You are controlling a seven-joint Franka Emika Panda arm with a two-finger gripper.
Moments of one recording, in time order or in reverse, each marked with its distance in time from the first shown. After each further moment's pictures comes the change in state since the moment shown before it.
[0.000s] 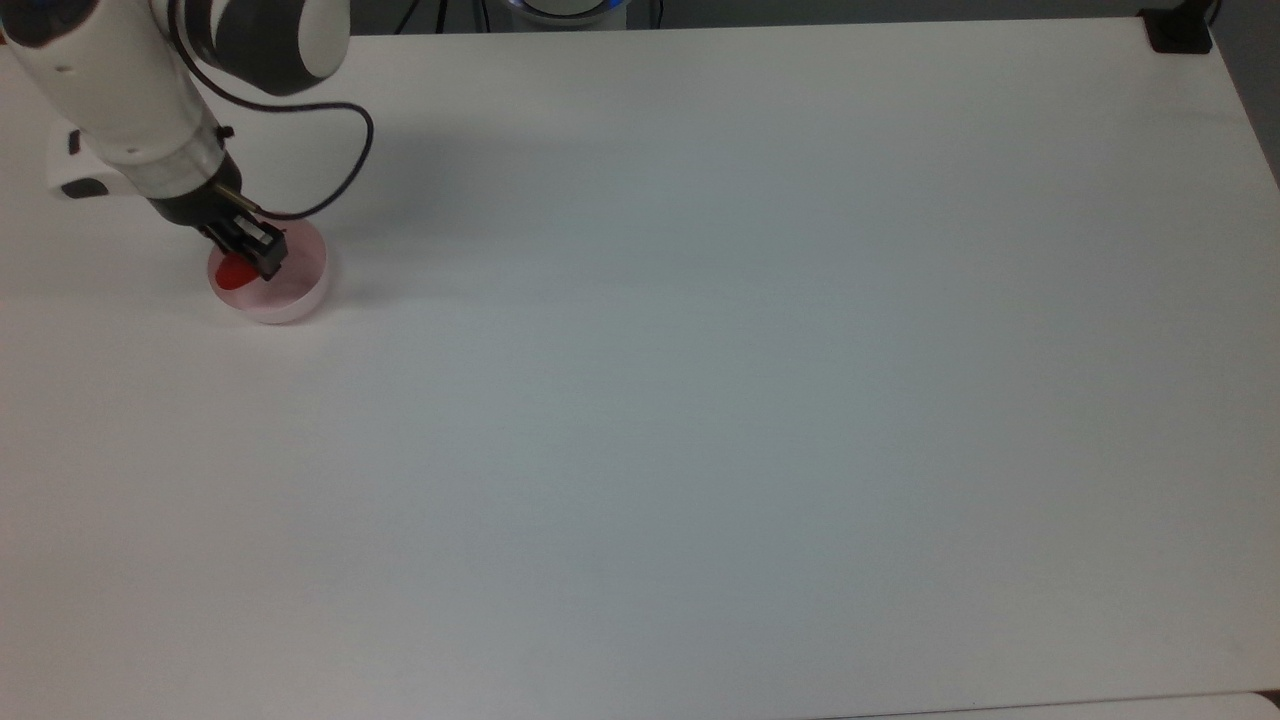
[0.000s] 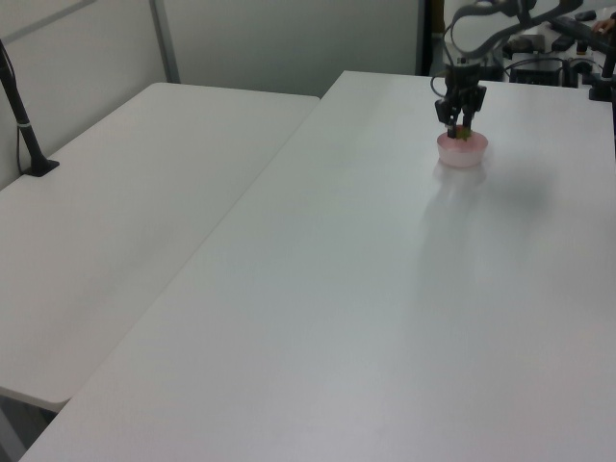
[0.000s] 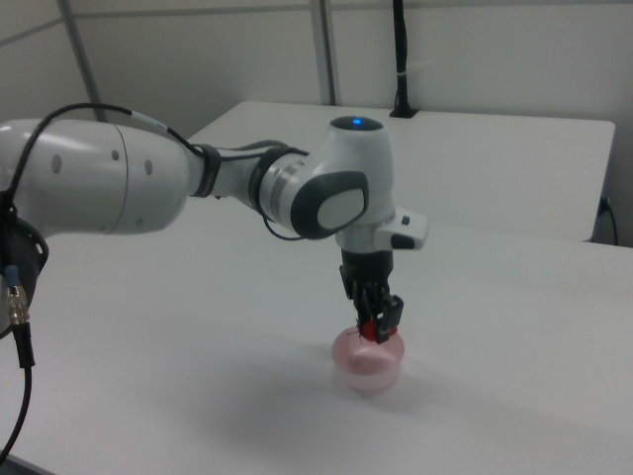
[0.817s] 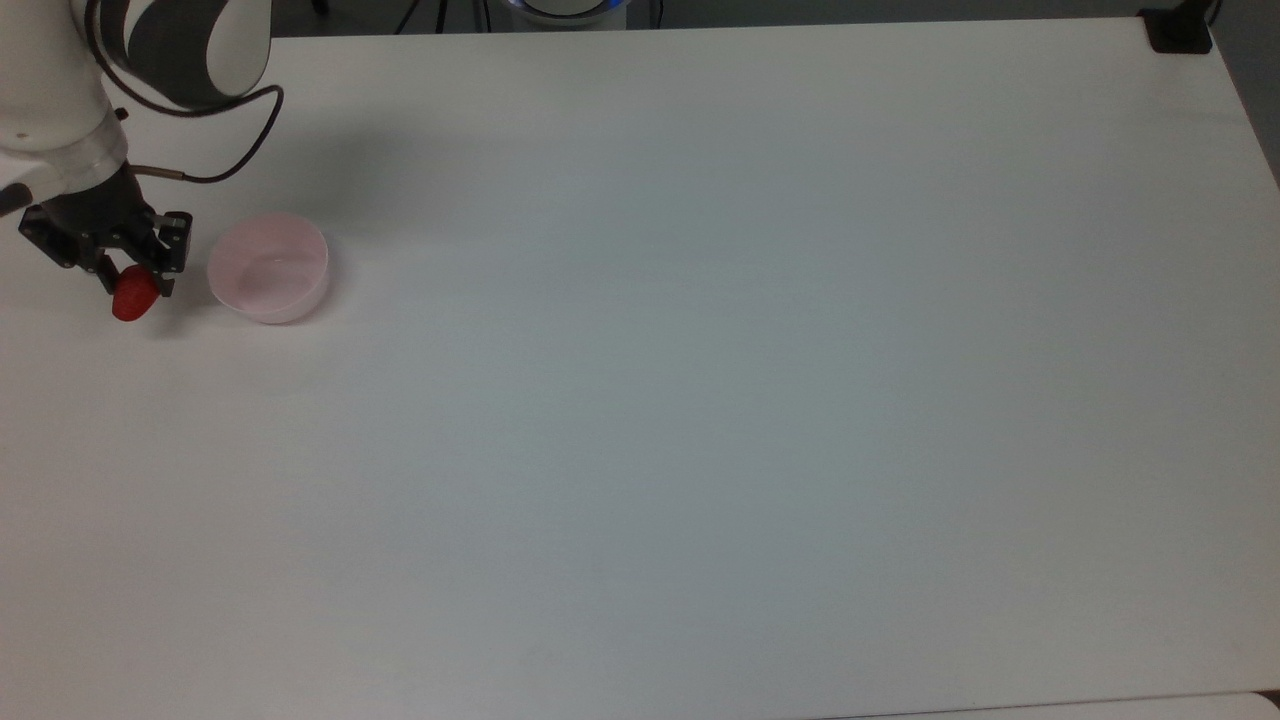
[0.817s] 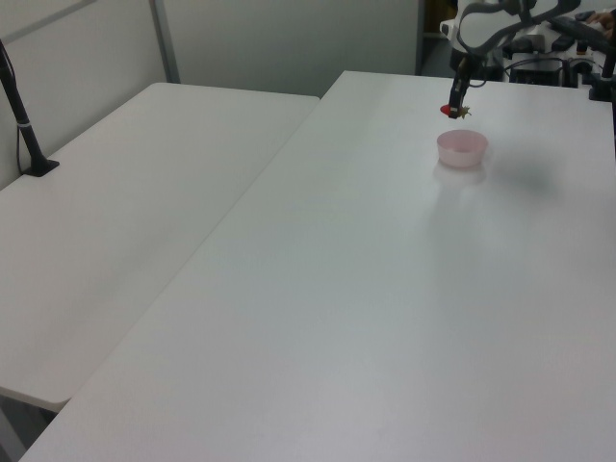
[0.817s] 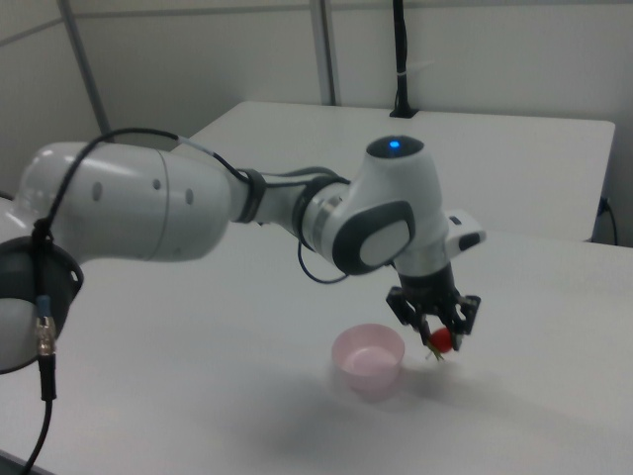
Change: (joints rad) arm -0.100 0.096 -0.014 0.066 -0.015 0.226 -0.683
